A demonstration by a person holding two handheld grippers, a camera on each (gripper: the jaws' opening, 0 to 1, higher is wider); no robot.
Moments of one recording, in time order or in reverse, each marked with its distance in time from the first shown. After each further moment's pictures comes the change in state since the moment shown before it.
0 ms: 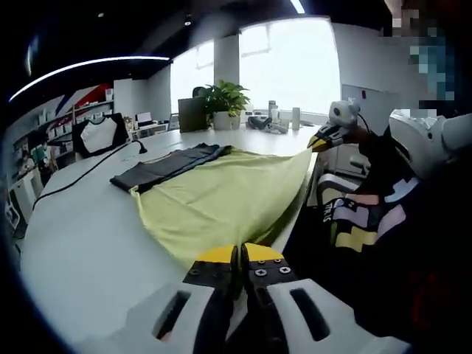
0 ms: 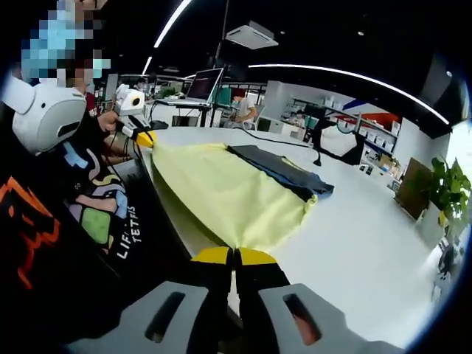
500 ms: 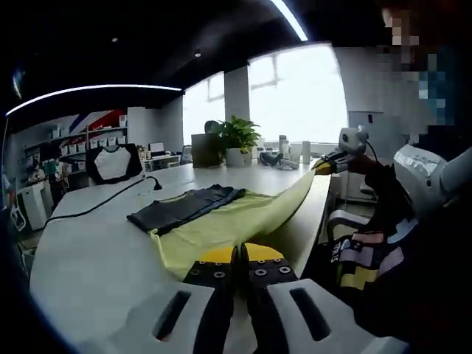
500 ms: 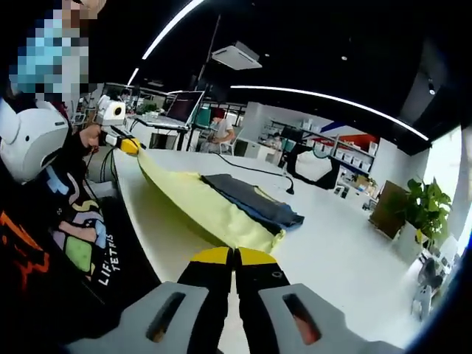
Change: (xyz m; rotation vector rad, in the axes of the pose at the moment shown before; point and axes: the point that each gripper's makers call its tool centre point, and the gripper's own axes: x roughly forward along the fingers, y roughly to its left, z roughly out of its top) left arm -0.013 0.017 0.059 0.010 -0.193 0.071; right arm -0.013 -0.035 0.050 -0.038 -0.123 -0.153
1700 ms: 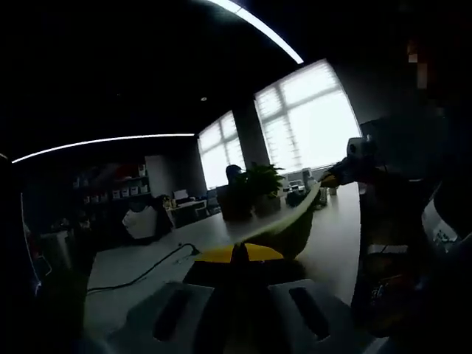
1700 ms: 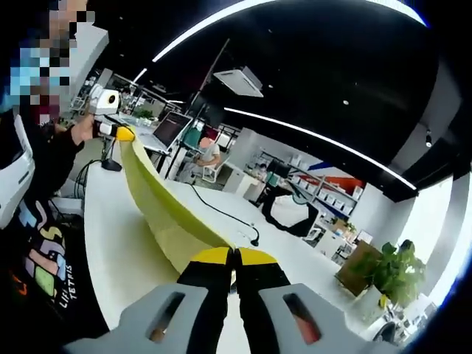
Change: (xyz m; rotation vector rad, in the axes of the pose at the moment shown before) left arm 0.002 0.042 0.130 0.203 -0.203 0.161; right arm 0.023 -0.074 0.120 -0.192 -0.121 -0.100
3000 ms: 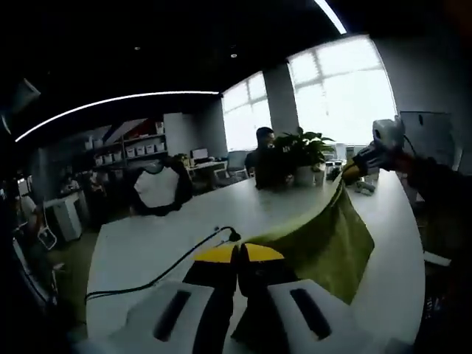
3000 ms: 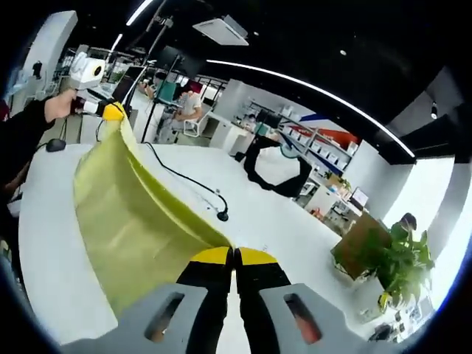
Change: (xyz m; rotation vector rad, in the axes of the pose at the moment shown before) left arm 0.166 0.165 -0.062 -0.145 0.250 0.086; right arm 0.173 -0.113 -0.075 0.118 0.331 -0.046
